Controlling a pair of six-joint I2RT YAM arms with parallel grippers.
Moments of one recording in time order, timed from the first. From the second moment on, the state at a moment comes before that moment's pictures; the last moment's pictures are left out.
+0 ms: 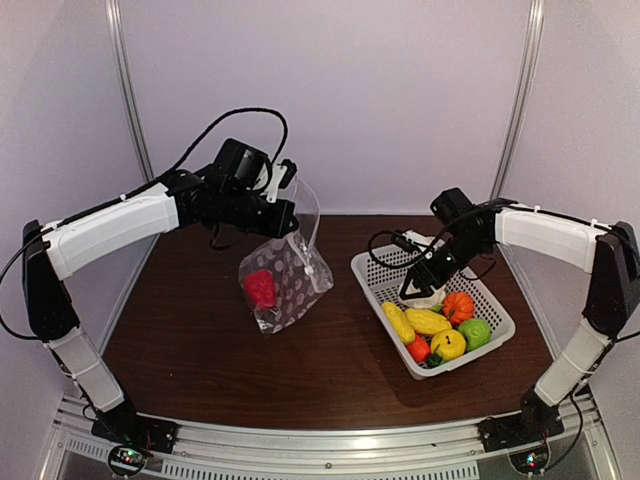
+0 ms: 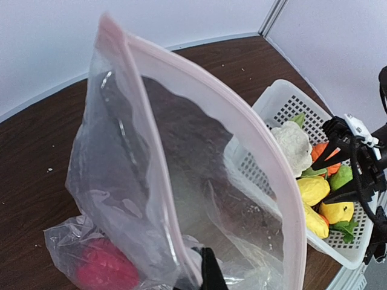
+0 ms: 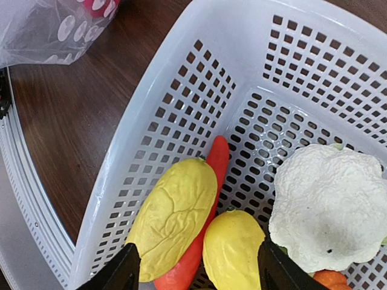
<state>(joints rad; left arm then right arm) -0.76 1.67 1.58 -0.56 0.04 -0.28 0.45 1.61 1.27 -0.82 -0.42 -0.24</state>
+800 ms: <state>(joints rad) -0.76 1.67 1.55 -0.58 0.07 -0.30 0.49 1.83 1.35 -0.92 -0.59 -0.24</state>
